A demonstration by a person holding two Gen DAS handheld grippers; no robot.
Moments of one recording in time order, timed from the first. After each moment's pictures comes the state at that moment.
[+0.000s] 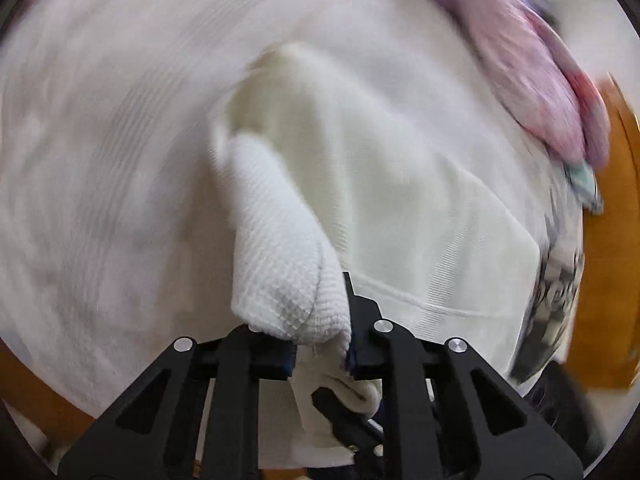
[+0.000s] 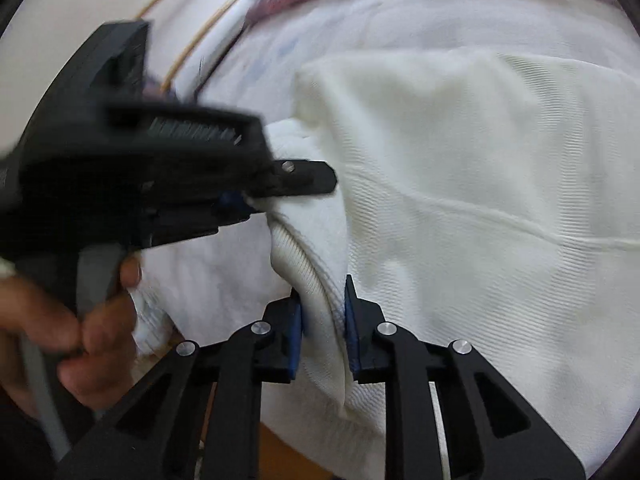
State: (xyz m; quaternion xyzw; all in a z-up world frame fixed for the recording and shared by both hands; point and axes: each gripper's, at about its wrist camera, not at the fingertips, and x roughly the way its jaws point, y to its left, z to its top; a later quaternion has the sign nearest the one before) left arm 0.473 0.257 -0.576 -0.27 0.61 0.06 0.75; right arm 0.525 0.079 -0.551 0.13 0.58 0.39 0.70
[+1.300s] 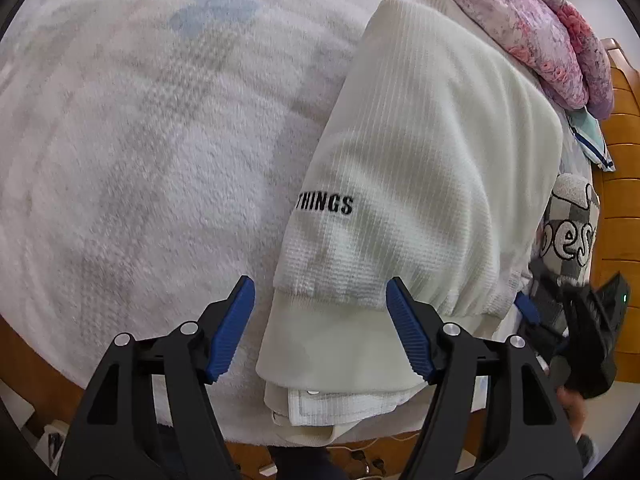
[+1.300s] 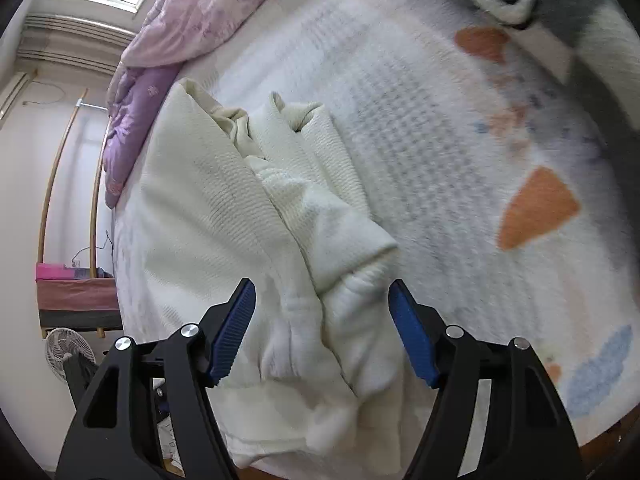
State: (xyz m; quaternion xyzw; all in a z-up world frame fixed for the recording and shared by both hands) left arm 0.453 0.079 -0.623 -0.28 0.64 0.07 0.71; right arm 0.562 -0.264 -0.608 0.30 0.61 0.14 0.72
